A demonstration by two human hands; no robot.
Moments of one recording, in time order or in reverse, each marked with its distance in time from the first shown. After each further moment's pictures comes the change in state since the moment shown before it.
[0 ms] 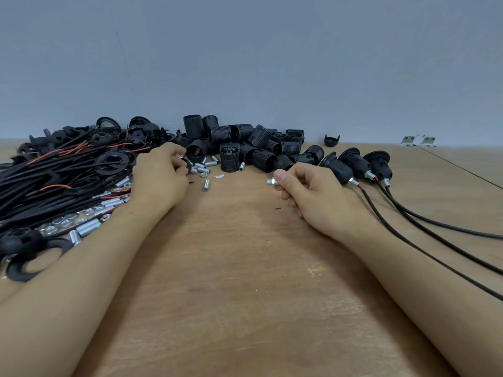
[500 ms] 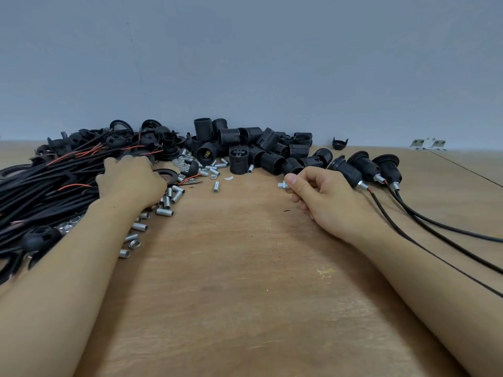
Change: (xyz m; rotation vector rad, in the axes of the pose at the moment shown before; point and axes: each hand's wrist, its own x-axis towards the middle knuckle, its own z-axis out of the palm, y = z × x) left_hand 0.017 -0.035 -0.033 0.576 -0.133 -0.235; right_hand -0.002 -0.003 -0.003 -0.037 -0.009 0.002
